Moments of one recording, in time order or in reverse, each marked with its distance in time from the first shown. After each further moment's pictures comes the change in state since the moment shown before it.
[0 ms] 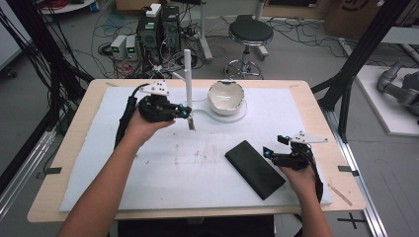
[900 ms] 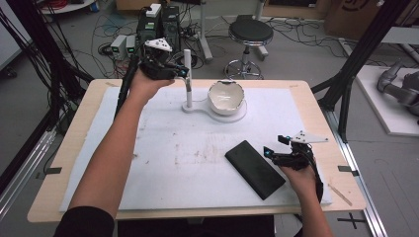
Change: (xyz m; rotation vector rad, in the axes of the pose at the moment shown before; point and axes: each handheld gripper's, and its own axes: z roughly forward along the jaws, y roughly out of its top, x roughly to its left) left arm 0.074 0.067 0.002 0.028 0.159 -0.017; right arm -0.001 0.000 0.000 0.002 -0.003 0.006
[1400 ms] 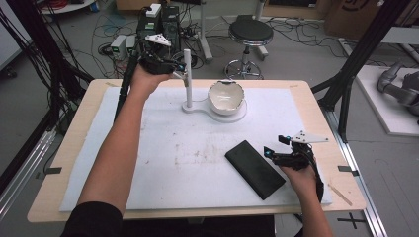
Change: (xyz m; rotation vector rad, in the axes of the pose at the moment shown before) left arm 0.016 0.001 0.006 0.006 0.063 -0.046; right arm -0.002 -0.001 0.000 0.003 -0.001 -0.004
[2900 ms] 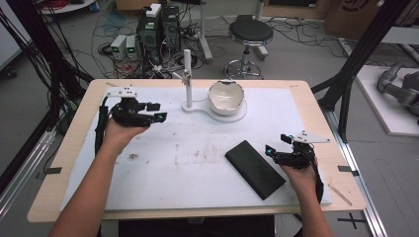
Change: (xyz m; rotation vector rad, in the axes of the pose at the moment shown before) left arm -0.047 -0.142 -0.063 -0.094 -0.127 -0.129; right arm 0.001 0.001 -0.003 -0.013 -0.052 0.007
